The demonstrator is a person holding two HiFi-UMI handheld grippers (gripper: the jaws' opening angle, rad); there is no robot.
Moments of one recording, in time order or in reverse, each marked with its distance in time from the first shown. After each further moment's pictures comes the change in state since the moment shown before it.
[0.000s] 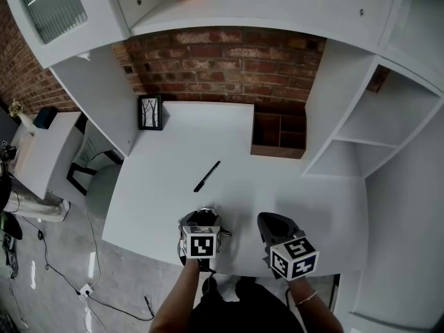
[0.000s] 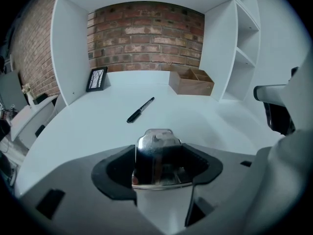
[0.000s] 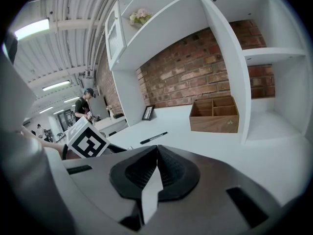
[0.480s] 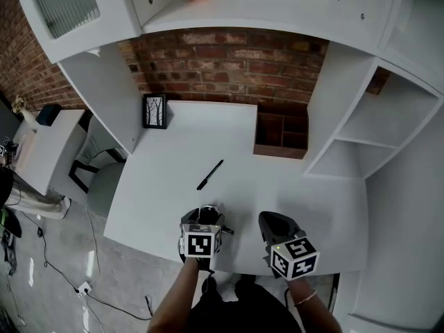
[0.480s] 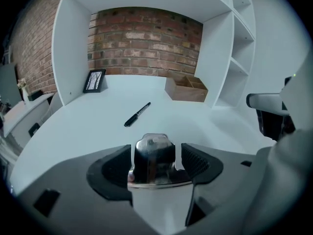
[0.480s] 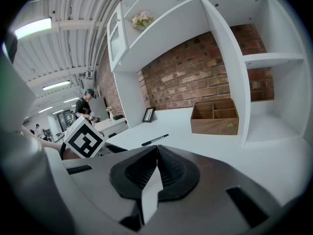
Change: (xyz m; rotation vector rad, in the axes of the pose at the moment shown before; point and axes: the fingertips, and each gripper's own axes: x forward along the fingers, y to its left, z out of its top) left arm -0.019 0.001 0.007 -0.018 -0.036 -0.030; right arm -0.005 0.008 0.004 -0.008 -0.026 -0.008
